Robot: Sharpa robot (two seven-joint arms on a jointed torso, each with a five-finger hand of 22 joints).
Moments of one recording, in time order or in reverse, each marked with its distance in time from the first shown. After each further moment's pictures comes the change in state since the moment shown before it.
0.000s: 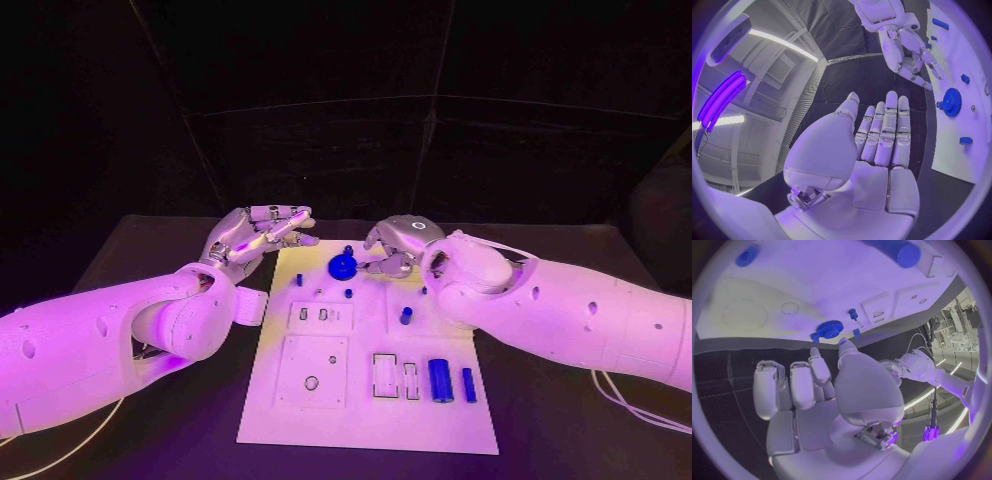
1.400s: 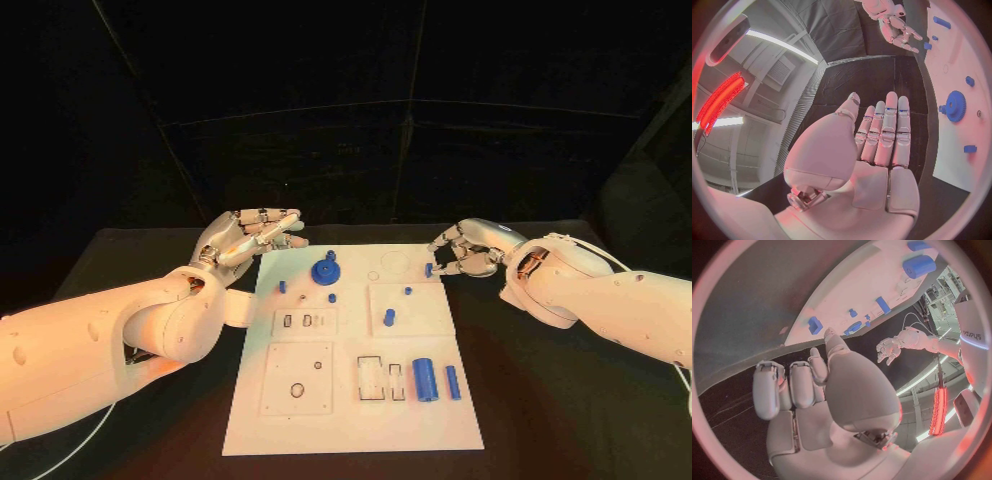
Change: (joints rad) left arm 0.000 0.023 0.000 -0.042 0.000 0.014 -0.003; left_hand 0.004 0.004 0.005 -0.011 0.000 0.011 -0.011 0.000 0.000 0.020 -0.006 -0.004 0.000 -0.003 -0.003 -0.011 0.001 0.000 0.000 0.000 -0.003 -0.003; right arm -0.019 -0.249 0.000 -0.077 0.347 0.009 0.352; right_hand 0.158 -0.014 0.025 -0.113 -0.078 -0.010 -0.002 -0.016 -0.002 0.000 0.000 -0.007 0.003 0.000 0.000 -0.012 -0.031 0.000 -0.006 -0.006 -0.004 0.000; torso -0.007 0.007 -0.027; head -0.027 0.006
